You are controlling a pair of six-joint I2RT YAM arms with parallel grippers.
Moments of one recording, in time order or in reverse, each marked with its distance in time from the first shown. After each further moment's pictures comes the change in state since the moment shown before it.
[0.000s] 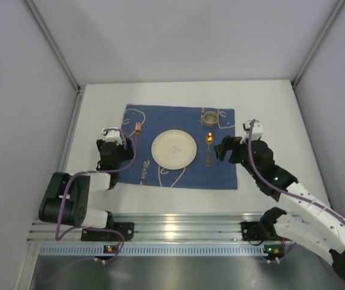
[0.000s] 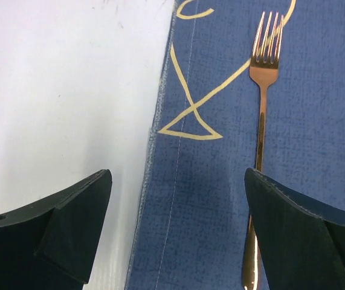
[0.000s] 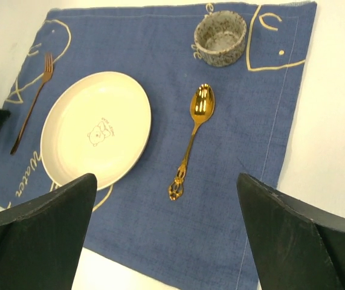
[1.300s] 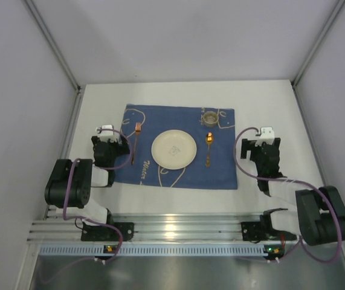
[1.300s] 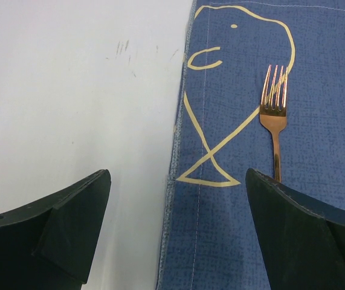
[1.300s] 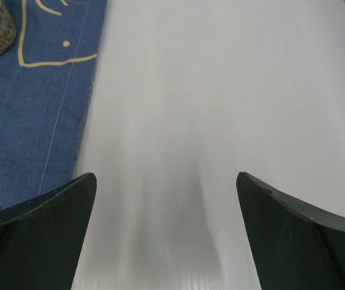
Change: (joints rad) left arm 0.125 0.193 -0.006 0.340 0.166 0.047; right arm -0.470 0.367 -0.359 0.741 0.006 -0.454
